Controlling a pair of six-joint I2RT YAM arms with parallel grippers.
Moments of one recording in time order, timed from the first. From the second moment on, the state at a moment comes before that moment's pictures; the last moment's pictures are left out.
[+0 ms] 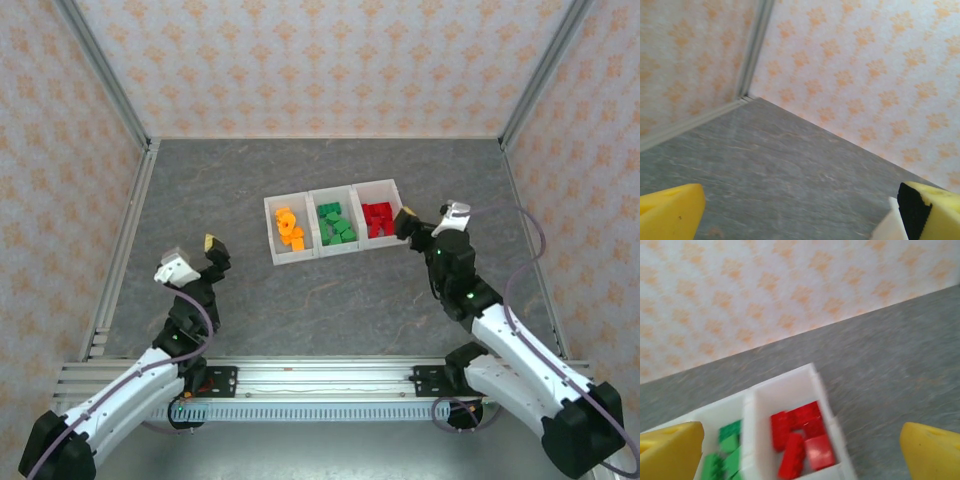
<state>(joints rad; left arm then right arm) -0.50 0.50 0.04 0.47 -0.93 -0.35 0.42 0.83 0.49 0.11 0.38 0.43</state>
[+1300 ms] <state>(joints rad) -0.15 1.17 0.01 1.13 -0.55 -0.04 0.10 1.53 0.17 1.22 0.33 0.15</state>
